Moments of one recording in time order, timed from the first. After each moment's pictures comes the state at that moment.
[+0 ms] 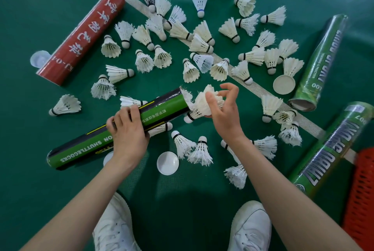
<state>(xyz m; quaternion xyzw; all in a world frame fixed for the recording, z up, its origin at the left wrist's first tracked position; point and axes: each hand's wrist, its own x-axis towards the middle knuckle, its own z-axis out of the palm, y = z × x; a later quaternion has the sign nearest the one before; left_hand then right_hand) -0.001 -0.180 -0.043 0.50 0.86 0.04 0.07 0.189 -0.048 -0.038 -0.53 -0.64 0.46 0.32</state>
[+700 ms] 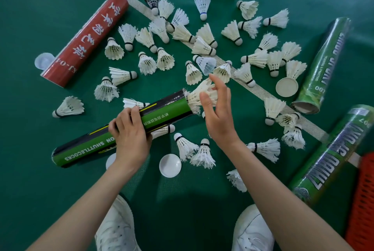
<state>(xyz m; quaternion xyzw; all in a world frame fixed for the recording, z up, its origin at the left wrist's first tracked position) -0.003 -0.185 -0.047 0.51 0.85 0.10 0.04 0.168 -0.063 -0.016 -0.44 -0.67 0.48 0.36</state>
